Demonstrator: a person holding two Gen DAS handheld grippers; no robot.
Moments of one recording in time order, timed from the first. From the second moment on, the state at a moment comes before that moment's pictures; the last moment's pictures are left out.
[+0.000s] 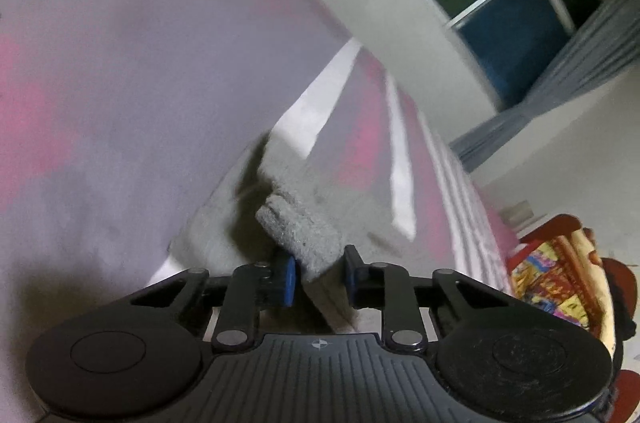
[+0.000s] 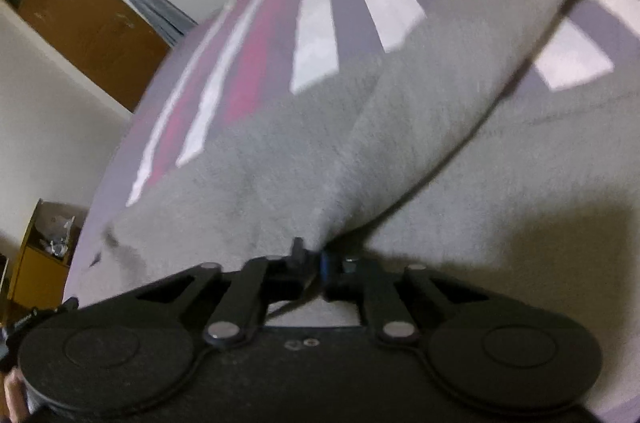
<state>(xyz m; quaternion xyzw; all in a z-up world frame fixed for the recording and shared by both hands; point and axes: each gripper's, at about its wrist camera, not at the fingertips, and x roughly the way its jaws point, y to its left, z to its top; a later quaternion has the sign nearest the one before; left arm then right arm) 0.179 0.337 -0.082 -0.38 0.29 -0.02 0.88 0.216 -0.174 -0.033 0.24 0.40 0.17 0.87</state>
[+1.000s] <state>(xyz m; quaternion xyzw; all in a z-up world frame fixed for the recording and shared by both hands) 0.151 0.303 -0.070 -0.19 0.36 0.08 0.91 0.131 -0.177 -0.058 0.21 0.42 0.18 0.87</state>
